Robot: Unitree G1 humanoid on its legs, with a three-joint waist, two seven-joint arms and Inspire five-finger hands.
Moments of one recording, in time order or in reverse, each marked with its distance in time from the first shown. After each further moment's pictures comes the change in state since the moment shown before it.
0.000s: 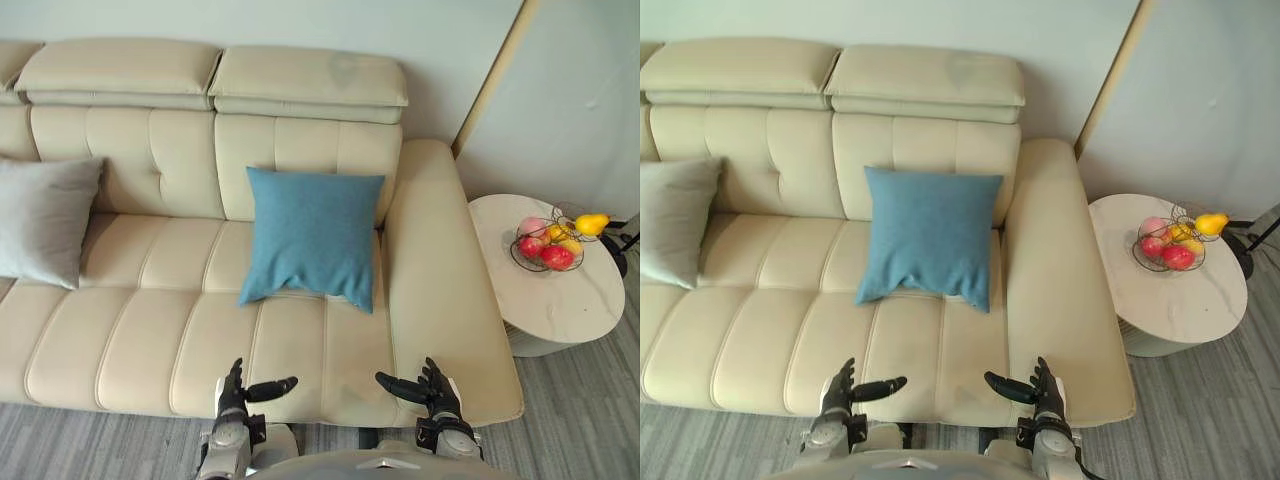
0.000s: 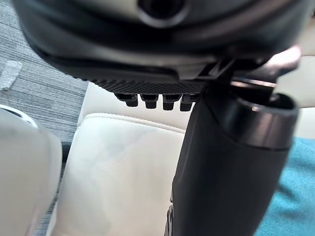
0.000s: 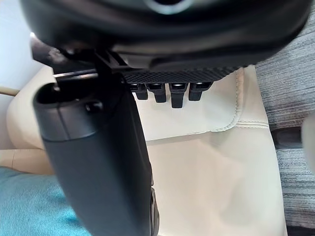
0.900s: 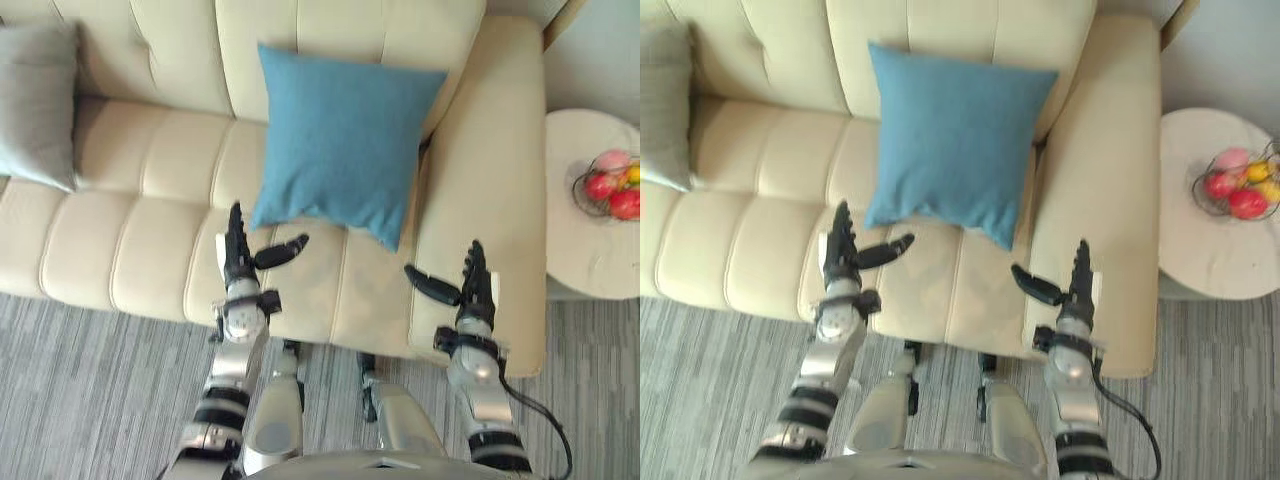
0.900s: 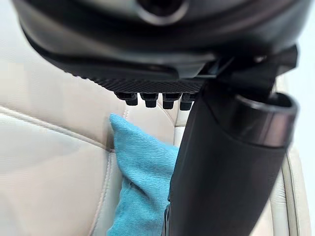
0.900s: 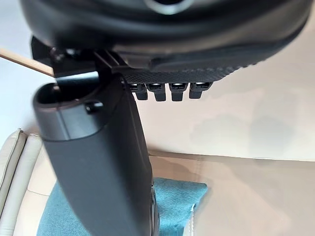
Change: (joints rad) left arm -0.128 0.012 -0.145 -0.518 -0.104 -0.024 0.148; right arm 0.005 -0.033 0.011 -0.515 -0.041 -0.008 -0.126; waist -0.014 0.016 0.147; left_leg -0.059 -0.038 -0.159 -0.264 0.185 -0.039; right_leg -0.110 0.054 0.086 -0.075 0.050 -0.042
